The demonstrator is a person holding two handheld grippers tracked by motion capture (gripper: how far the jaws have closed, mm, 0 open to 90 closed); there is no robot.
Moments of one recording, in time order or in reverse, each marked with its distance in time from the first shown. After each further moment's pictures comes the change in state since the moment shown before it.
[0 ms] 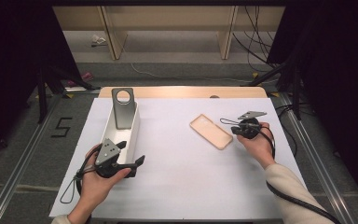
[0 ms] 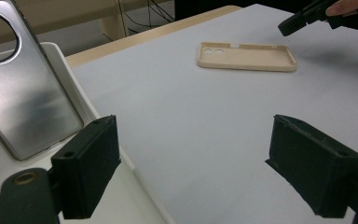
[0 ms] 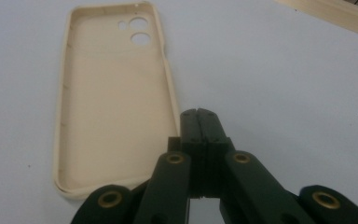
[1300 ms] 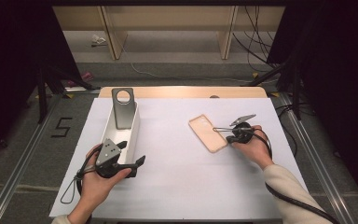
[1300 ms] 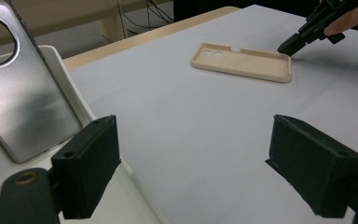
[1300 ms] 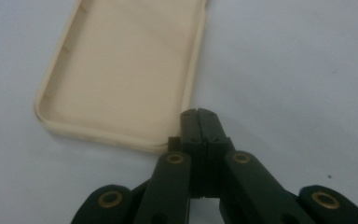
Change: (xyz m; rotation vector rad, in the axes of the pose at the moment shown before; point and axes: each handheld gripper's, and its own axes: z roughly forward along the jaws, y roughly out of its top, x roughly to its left) left arm -0.002 0.001 0.000 -0.001 -0.003 0.008; right arm 0.016 -0.004 0.011 0.166 0.108 -0.094
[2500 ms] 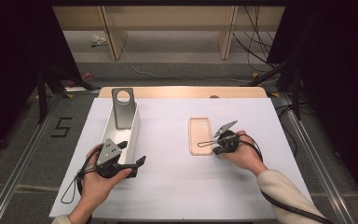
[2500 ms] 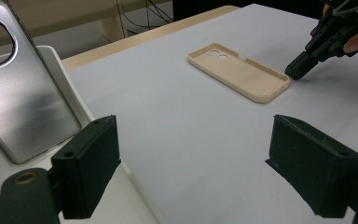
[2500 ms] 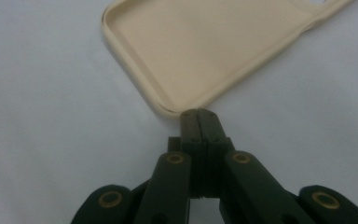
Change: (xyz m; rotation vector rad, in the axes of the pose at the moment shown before) left arm -0.001 0.000 0.001 0.002 -0.001 0.005; right arm 0.053 0.013 -0.001 0.091 0.140 -0.180
